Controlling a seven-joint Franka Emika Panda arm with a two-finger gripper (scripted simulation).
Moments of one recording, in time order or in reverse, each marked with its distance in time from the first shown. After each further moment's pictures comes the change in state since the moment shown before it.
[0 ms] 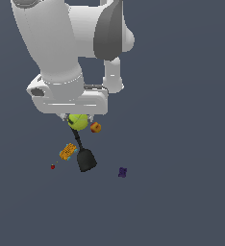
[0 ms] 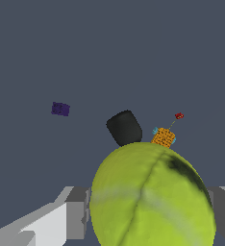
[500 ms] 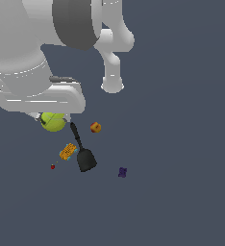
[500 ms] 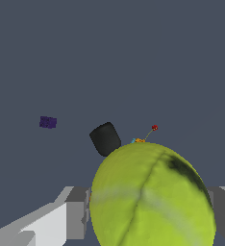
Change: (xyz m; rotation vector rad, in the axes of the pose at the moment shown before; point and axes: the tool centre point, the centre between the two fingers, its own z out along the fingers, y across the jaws) arm 0.036 0.055 -0.041 -0.001 0.000 0.000
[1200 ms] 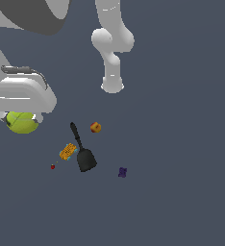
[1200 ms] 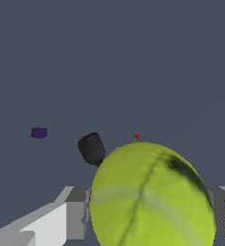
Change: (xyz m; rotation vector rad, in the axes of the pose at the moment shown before) arm 0.035 0.050 -0.038 0.000 0.000 0.000
